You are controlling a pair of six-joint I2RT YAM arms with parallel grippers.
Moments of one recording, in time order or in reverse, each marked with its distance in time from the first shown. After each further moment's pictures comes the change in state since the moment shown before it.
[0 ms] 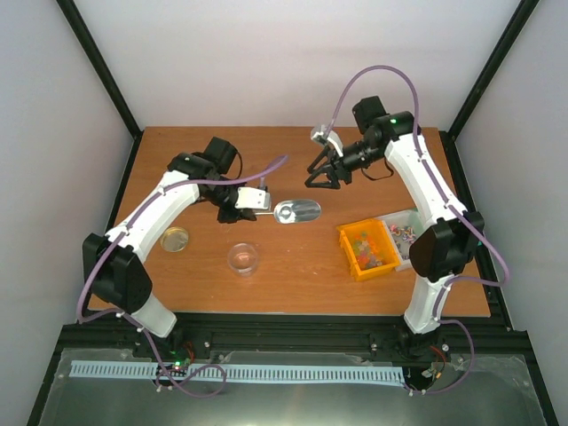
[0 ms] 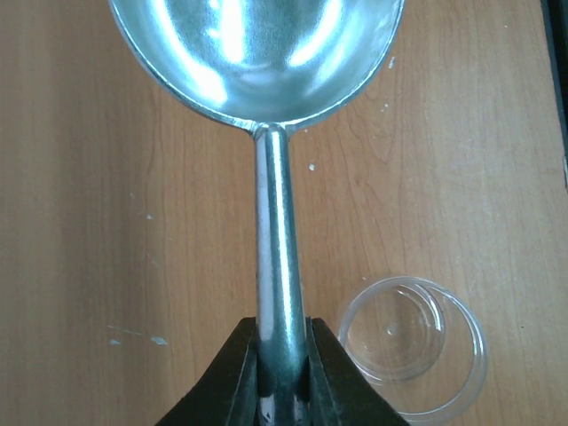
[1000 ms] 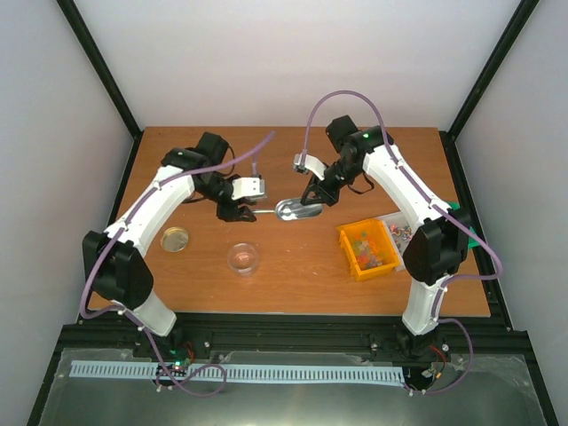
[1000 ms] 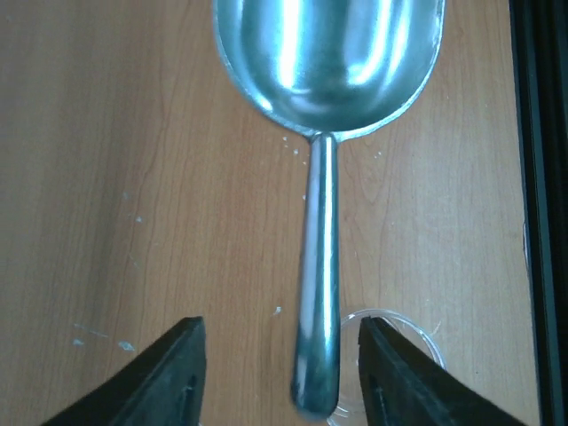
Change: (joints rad) left arm 0.039 0.034 0.034 -0.035 0.087 -0.106; right arm 0.154 0.000 -0.137 0.016 0.309 -0.032
